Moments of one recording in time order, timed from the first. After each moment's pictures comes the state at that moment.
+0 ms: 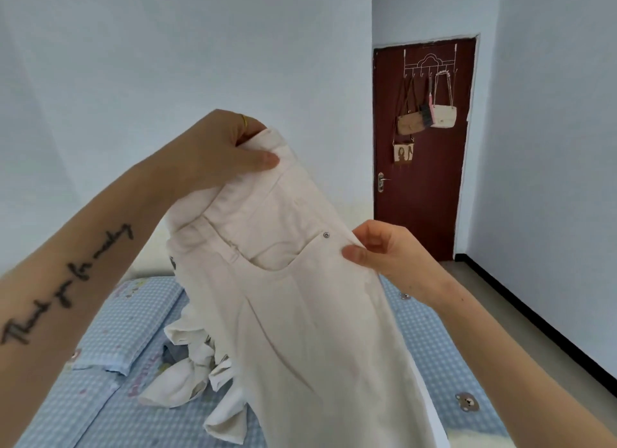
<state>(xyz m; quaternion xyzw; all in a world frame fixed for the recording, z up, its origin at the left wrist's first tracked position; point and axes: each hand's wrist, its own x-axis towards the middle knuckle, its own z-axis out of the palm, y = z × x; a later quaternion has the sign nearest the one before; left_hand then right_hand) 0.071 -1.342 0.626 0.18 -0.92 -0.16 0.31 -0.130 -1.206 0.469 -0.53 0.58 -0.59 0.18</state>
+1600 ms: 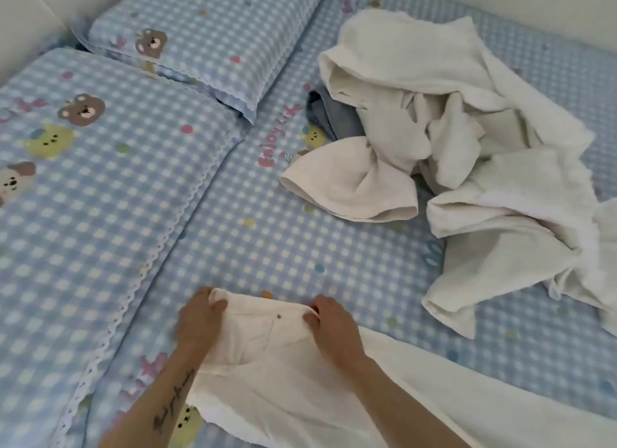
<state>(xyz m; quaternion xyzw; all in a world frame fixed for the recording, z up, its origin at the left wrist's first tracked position) 0.457 -1.881 -0.266 0.75 -0.57 -0.33 -0.01 0.240 -1.794 -0.257 -0.53 0.77 -0.05 0.36</state>
